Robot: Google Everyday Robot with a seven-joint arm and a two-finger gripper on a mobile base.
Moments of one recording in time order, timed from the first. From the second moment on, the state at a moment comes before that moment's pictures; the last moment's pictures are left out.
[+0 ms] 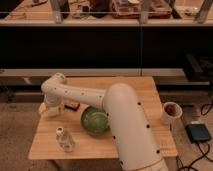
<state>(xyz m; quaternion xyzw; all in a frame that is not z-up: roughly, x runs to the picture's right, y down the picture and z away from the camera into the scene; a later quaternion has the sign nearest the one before) -0.331 0.109 0.896 -0.01 -0.35 -0.78 0.52</state>
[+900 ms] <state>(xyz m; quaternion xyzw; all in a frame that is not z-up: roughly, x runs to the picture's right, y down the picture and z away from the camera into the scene) -0.322 0.115 0.890 -0.07 -0.31 -0.83 0.46</state>
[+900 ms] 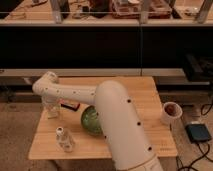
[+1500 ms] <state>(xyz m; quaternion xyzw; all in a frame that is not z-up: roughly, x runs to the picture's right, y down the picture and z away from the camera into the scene) -0.299 0.103 0.861 -0.03 -0.35 -0.78 0.52</state>
